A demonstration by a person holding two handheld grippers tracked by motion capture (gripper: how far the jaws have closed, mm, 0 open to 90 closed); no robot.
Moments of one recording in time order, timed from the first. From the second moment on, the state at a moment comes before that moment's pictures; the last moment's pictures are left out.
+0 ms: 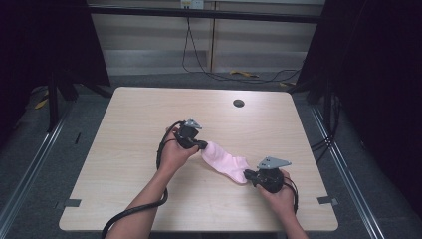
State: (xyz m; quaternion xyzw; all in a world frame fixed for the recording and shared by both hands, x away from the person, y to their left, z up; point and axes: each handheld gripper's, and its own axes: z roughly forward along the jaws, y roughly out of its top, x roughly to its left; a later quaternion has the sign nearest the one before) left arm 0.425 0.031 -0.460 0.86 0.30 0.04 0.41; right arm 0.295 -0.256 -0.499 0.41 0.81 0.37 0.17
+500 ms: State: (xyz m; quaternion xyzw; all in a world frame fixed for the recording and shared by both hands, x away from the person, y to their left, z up) left arm 0.420 0.024 -0.445 0.87 0.28 0.04 0.41; right arm 0.296 -0.251 -0.500 0.41 0.81 0.38 0.17
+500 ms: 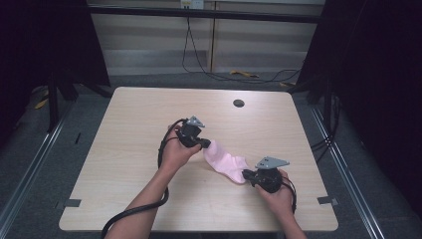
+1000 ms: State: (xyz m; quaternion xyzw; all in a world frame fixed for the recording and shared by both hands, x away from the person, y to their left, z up) left arm 0.419 0.026 -0.438 0.87 0.27 0.04 0.41; right arm 0.296 -0.243 -0.500 0.40 0.82 0.38 0.17
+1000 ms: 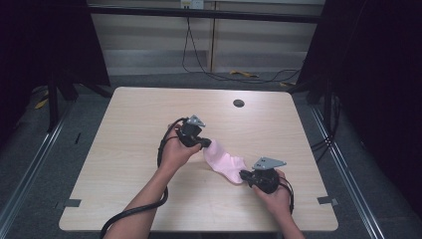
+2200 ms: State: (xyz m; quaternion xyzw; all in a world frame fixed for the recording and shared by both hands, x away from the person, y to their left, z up) left arm 0.417 0.027 -0.433 0.87 0.27 0.04 0.42; right arm 0.298 -0.241 -0.499 0.39 0.83 0.37 0.17
